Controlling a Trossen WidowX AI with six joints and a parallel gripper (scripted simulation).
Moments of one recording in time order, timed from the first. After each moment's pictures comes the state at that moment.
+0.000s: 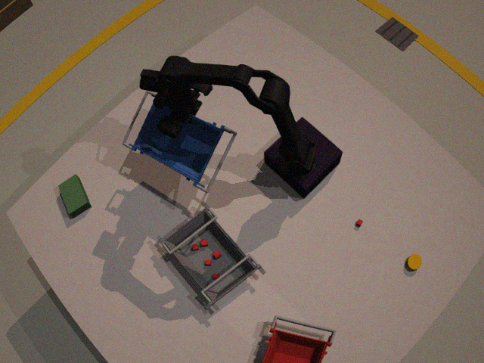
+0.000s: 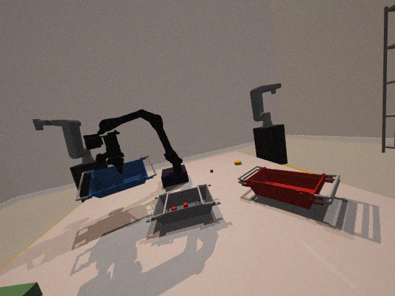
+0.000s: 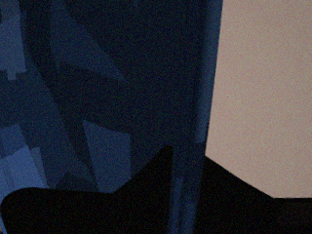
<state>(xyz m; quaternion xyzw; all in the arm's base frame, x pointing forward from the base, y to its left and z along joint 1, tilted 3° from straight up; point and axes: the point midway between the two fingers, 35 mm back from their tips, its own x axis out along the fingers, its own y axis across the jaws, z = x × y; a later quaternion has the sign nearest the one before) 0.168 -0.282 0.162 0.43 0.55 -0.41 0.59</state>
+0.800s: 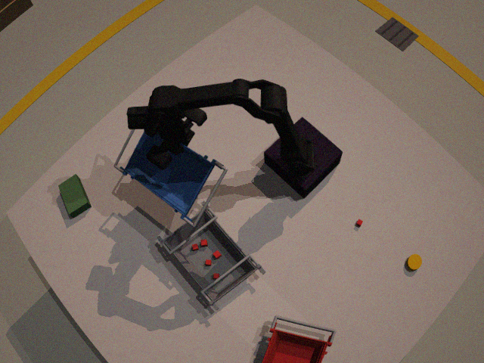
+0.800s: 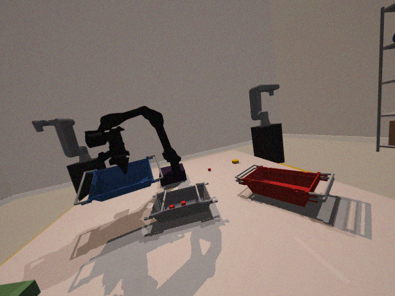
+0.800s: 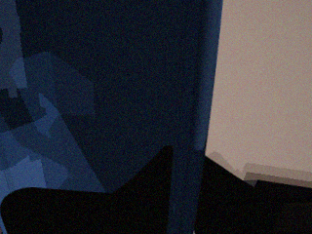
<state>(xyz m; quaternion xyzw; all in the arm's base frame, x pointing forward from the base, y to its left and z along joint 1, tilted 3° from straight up) 0.240 -0.224 0.166 0.45 0.53 -0.43 0.57</state>
